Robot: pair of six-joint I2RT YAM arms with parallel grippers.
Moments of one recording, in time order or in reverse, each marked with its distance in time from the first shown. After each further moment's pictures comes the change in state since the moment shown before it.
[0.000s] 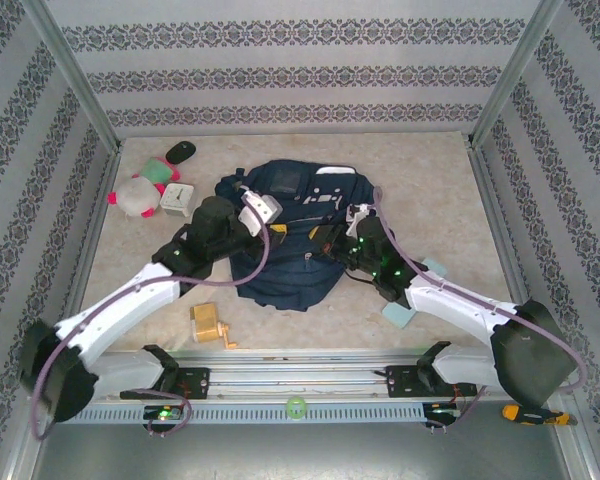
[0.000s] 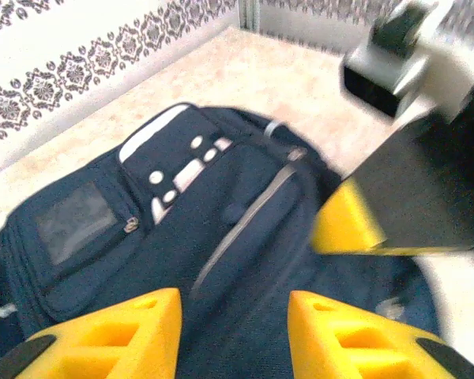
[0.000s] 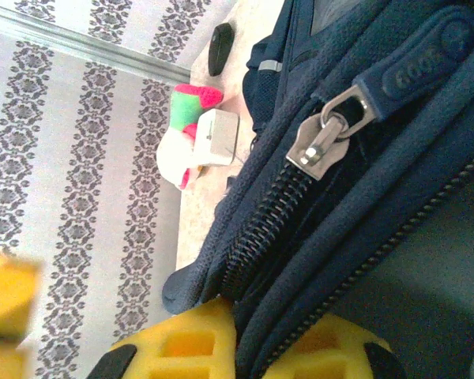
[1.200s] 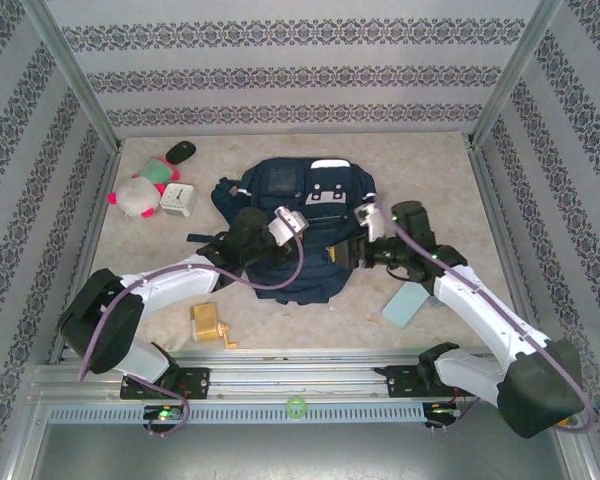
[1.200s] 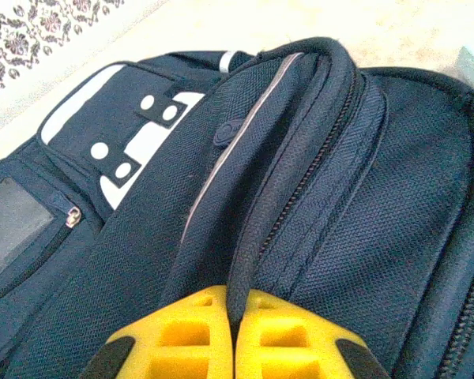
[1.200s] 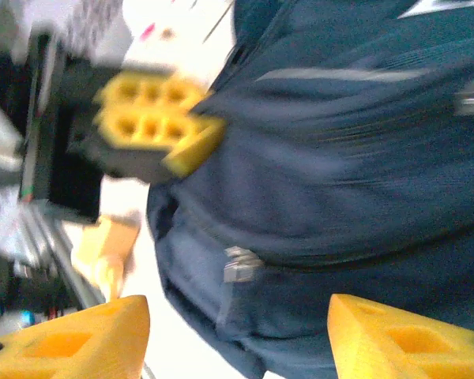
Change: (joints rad) left arm 0.006 0.346 -0.085 0.383 0.029 0.176; right arm -0.335 -0.148 0.125 -0.592 -0.473 -0.807
